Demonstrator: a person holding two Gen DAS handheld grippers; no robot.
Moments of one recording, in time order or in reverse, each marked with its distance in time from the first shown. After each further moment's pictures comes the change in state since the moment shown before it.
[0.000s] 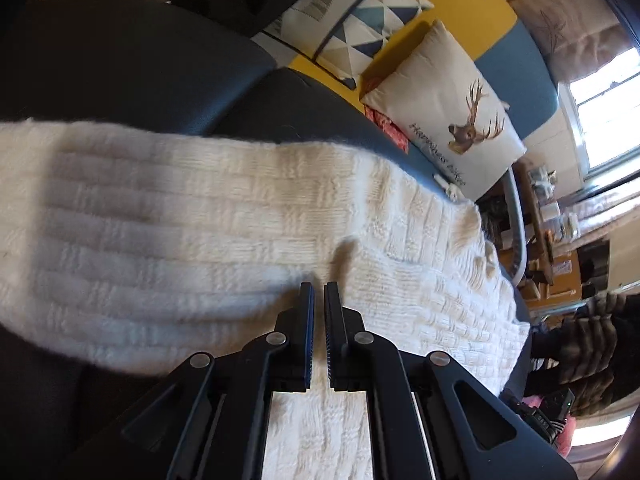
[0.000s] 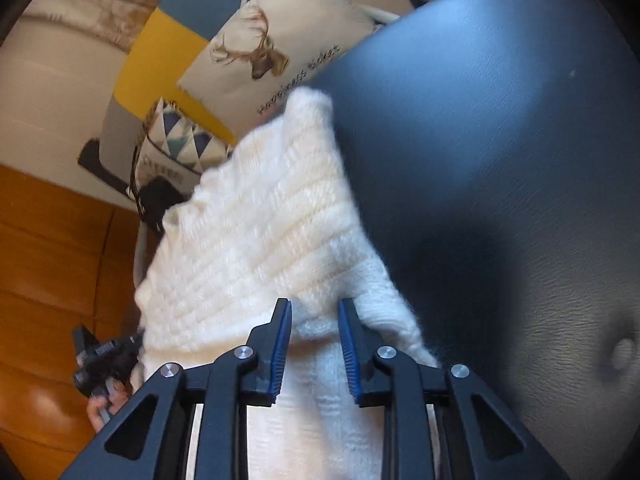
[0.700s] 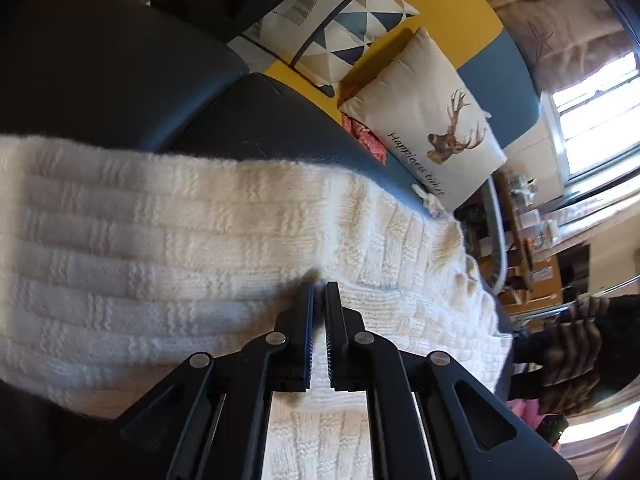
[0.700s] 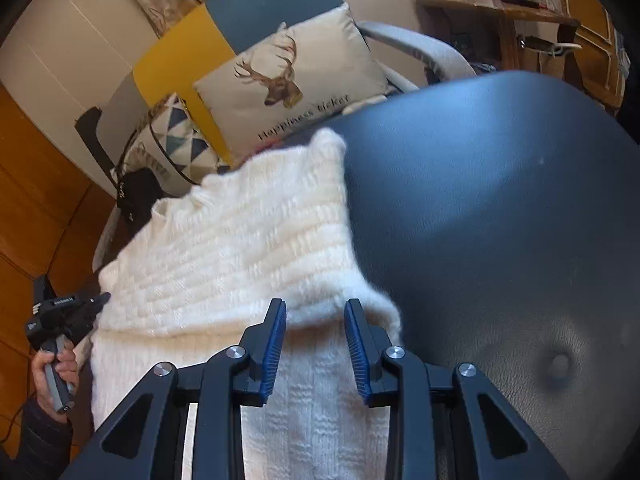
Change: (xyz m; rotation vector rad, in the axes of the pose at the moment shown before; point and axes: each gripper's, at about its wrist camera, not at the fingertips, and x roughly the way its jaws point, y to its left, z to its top) left arm 0.024 -0.001 0.012 -0.002 -0.012 -0.059; right arm -0.015 0.053 -0.040 -0.231 -0.117 -0.221
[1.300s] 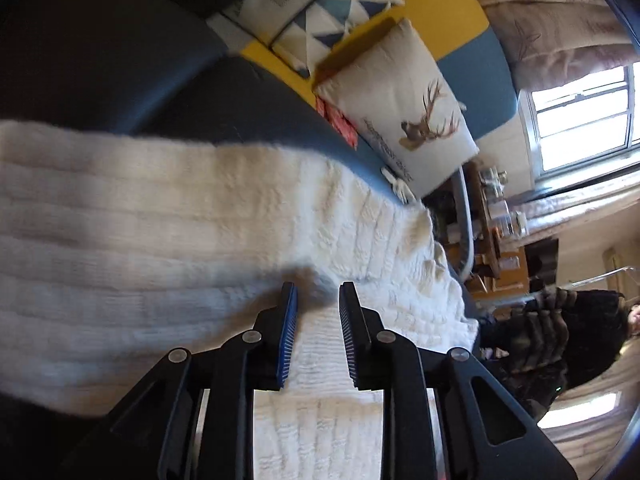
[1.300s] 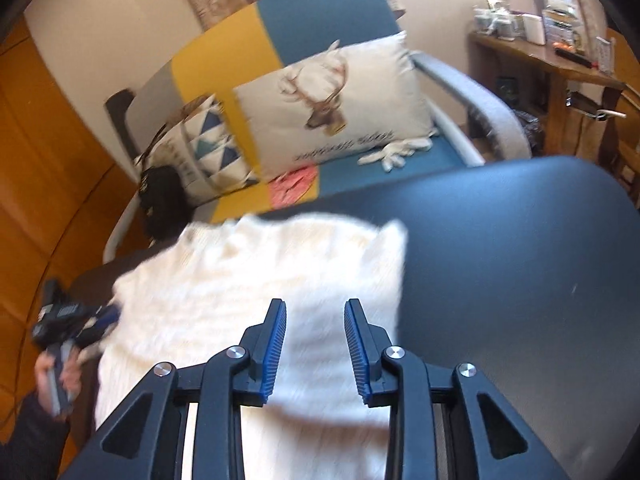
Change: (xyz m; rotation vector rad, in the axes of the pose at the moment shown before) left arm 0.019 -0.001 0.004 -0.019 0.109 -0.119; right arm 0.010 0.037 0.064 -0.174 0.019 0.036
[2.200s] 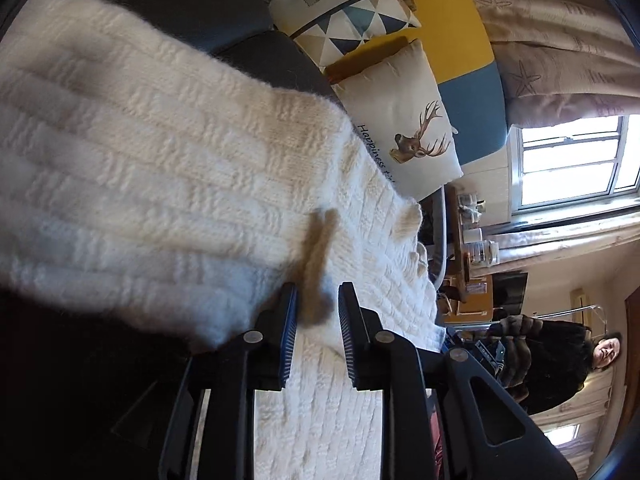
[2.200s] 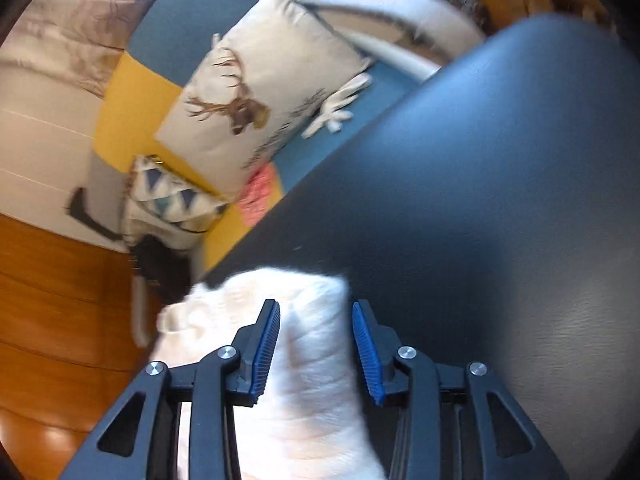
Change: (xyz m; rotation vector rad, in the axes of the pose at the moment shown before) left arm -0.005 0.019 -0.030 -0.131 -0.052 -0.119; right arm 0.084 -0.118 0.022 0.447 0.102 0.097
